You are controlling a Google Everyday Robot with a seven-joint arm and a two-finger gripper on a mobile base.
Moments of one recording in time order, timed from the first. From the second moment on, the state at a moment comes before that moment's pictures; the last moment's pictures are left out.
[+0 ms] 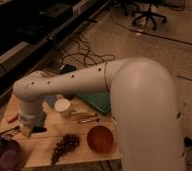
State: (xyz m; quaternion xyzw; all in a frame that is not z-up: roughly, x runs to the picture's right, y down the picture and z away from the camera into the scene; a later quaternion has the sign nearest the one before) arm -0.295 0.188 0.642 -0.47 -0.07 0.20 0.85
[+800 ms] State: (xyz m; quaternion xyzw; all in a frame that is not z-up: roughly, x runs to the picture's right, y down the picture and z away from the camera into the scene) arm -0.293 0.201 0.630 -0.48 -0.09 0.20 0.85
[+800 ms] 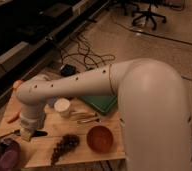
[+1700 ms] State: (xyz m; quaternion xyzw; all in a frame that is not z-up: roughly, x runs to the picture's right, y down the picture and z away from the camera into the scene) arm -0.305 0.210 0.624 -0.49 -0.09 0.17 0.85
